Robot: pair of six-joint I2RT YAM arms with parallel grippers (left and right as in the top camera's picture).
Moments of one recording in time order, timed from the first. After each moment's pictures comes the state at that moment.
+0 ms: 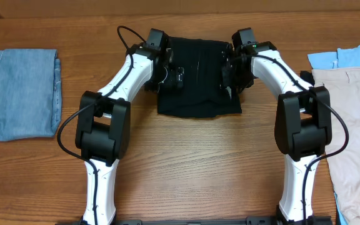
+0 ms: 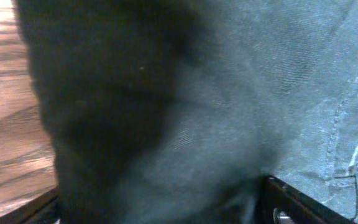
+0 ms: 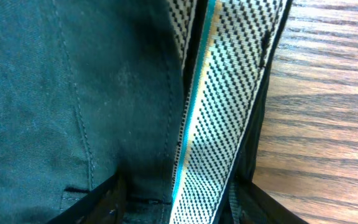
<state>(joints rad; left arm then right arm) -0.31 2.29 1.80 -0.82 0.24 -0.32 0.21 2.26 1.74 -0.86 -0.18 0.09</state>
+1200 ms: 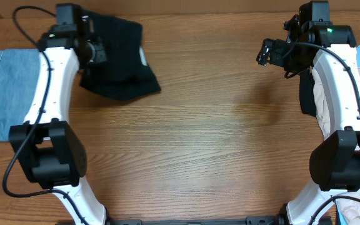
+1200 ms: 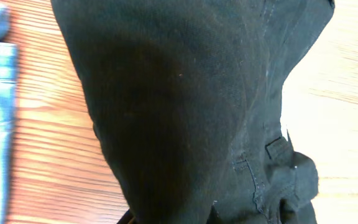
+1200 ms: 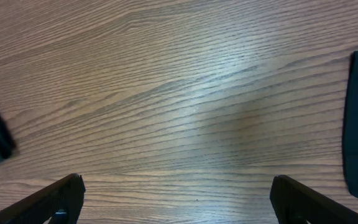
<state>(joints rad) 0.09 2.00 1.80 -0.87 0.05 -0.18 -0.04 1.92 1.81 -1.10 -0.20 0.20</state>
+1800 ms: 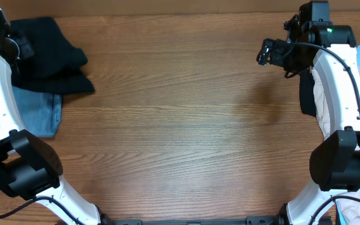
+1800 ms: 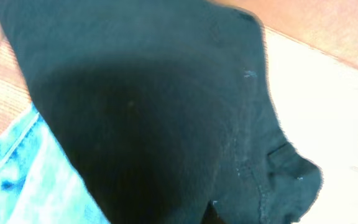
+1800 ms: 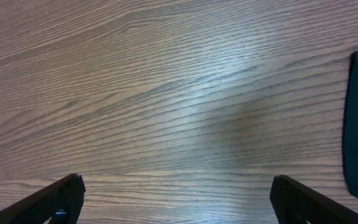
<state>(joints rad) 0.43 2.00 1.97 -0.85 0.05 -0.05 -0.04 1.92 1.81 -1.10 -0.20 0.20</state>
